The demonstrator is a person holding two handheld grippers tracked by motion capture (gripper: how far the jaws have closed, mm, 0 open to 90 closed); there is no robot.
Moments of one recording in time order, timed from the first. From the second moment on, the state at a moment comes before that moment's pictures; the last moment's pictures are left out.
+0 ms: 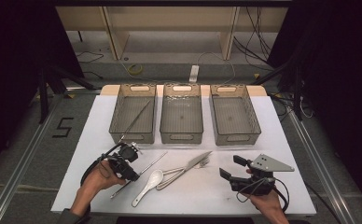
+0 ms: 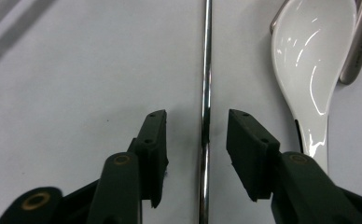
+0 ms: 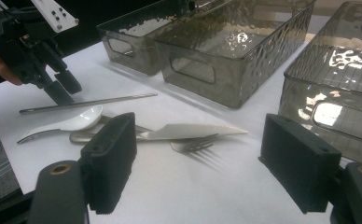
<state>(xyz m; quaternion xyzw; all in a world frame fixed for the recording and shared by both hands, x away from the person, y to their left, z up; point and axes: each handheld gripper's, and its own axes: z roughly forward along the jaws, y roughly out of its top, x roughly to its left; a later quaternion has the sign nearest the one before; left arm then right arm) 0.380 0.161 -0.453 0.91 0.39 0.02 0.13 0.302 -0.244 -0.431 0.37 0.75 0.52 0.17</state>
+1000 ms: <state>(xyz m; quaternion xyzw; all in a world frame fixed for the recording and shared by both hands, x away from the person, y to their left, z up) 0.378 0.155 -0.462 0.92 0.36 0.02 0.11 0.303 -0.243 -0.431 0.37 0.75 0.52 0.17</state>
